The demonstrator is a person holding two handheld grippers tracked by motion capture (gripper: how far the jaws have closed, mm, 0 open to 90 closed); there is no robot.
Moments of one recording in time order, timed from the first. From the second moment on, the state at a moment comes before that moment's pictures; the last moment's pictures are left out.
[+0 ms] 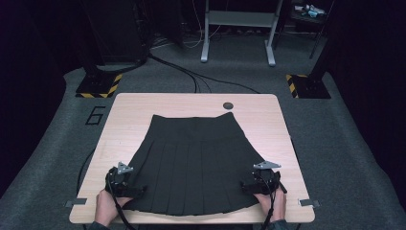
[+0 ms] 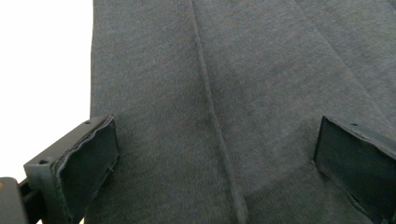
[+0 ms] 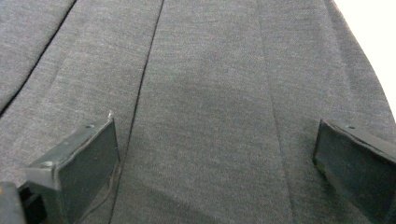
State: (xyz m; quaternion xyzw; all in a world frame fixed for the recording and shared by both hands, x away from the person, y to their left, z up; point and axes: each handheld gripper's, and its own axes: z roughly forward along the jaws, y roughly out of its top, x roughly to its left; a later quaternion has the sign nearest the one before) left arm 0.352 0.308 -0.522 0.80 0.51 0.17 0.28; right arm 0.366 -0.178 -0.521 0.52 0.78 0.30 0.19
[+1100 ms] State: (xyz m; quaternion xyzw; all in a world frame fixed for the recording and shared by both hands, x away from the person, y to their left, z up) left arm 0.448 0.301 -0.523 0.80 0.50 0.18 0.29; right arm 0.448 -0.180 -0.520 0.55 0.76 0.28 0.19
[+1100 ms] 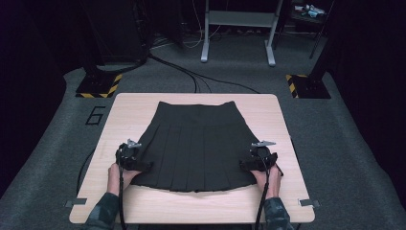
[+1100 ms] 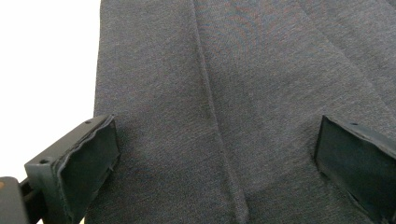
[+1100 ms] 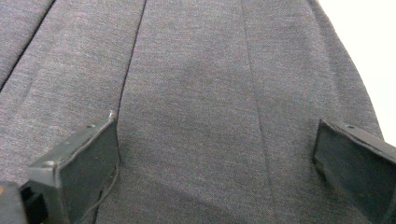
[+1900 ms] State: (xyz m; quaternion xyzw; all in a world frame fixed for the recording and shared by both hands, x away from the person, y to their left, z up) left arm 0.439 0.313 -0.483 0.78 0.50 0.20 0.32; right arm 0.439 -0.188 -0.483 0.53 0.76 0.32 0.19
